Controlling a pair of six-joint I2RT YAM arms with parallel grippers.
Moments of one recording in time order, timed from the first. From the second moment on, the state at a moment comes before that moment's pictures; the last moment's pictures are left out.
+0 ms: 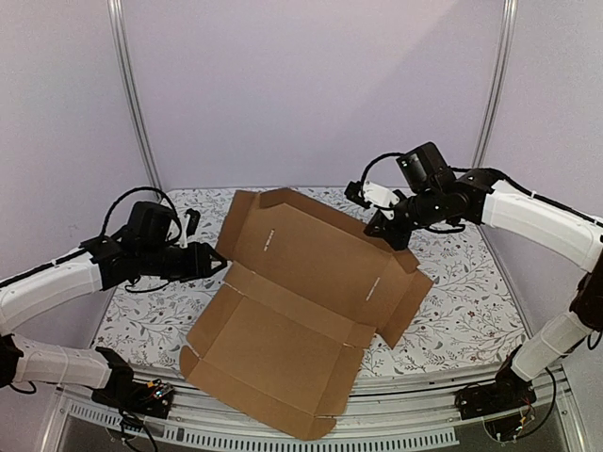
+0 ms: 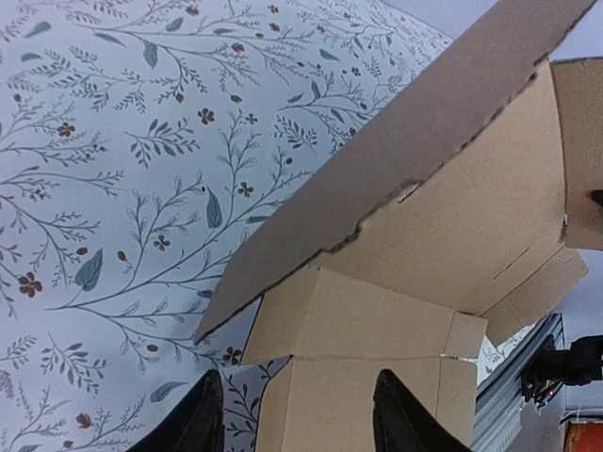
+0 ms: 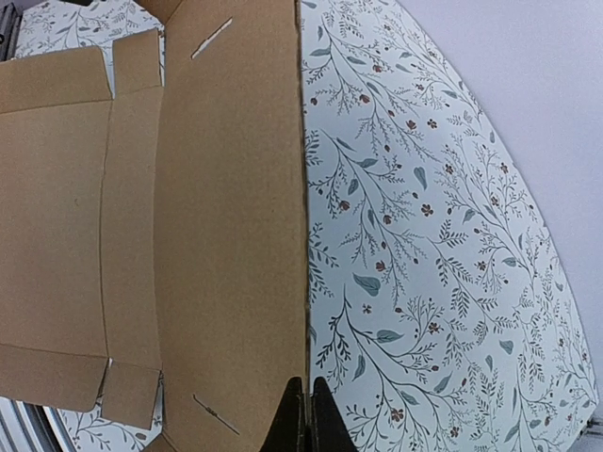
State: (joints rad) left arm -0.54 1.07 0.73 -0.35 0.15 -0.57; right arm 0.69 1.52 1.36 -0.64 -0.15 -0.45
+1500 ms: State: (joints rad) left arm -0.56 1.23 0.50 0.25 0.26 -0.65; right arm 0.71 1.42 1.25 -0.62 -0.17 -0.36
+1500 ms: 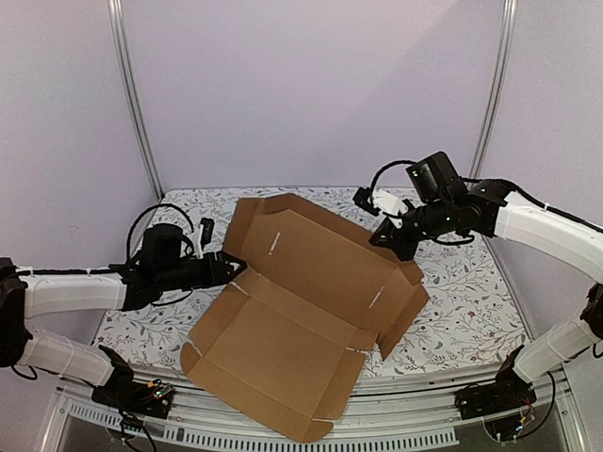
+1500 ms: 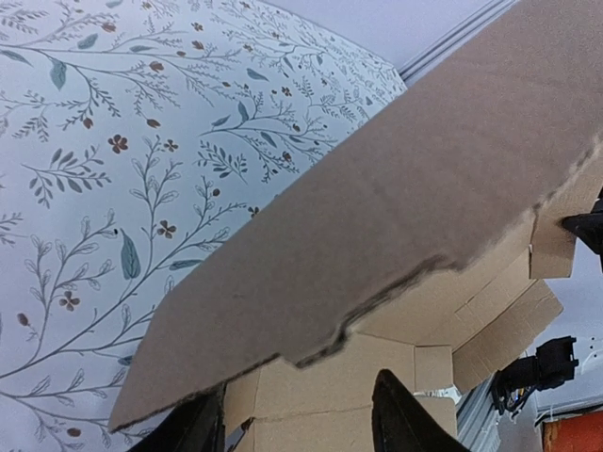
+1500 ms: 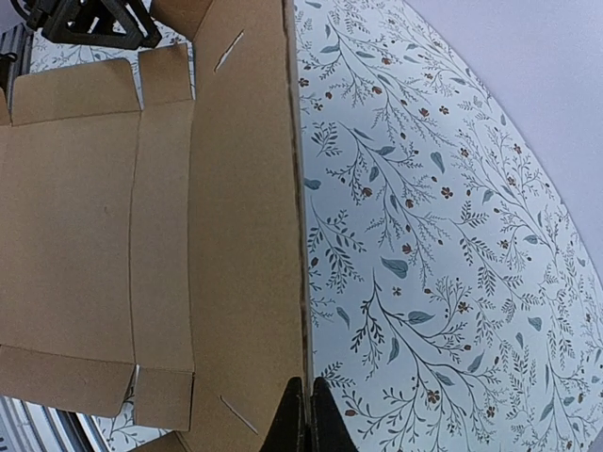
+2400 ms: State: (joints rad) left arm -0.56 1.20 0.55 0.09 0.14 -0.56; right arm 0.72 1.41 1.25 -0.60 -0.17 -0.35
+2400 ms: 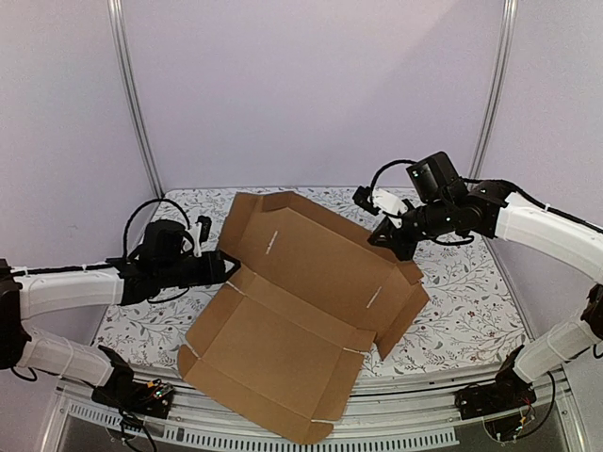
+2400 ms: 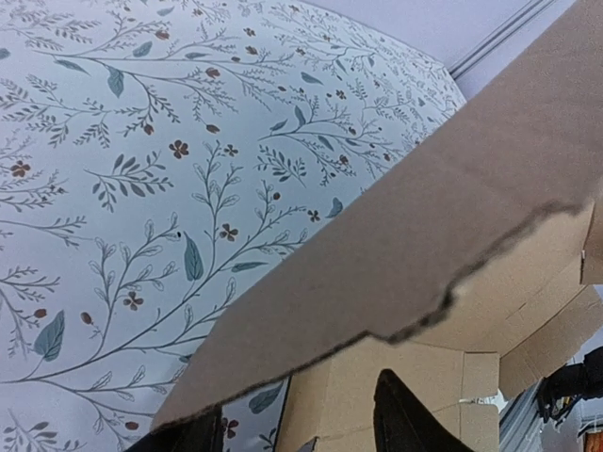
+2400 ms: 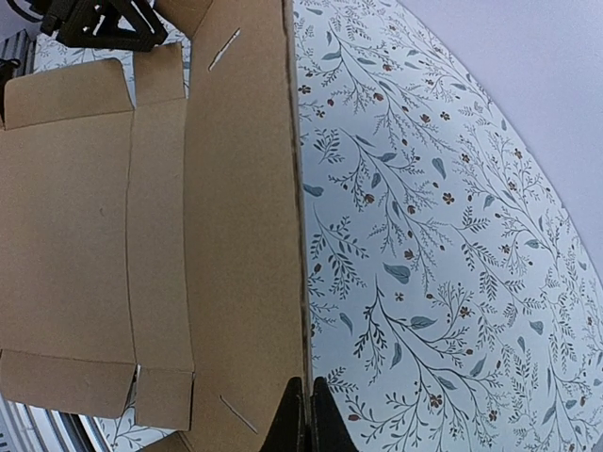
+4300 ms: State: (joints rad) left arm -0.83 1.38 0.90 -0.34 0.00 -0.37; right arm 0.73 1.43 1.18 -0.56 -0.06 -0.31
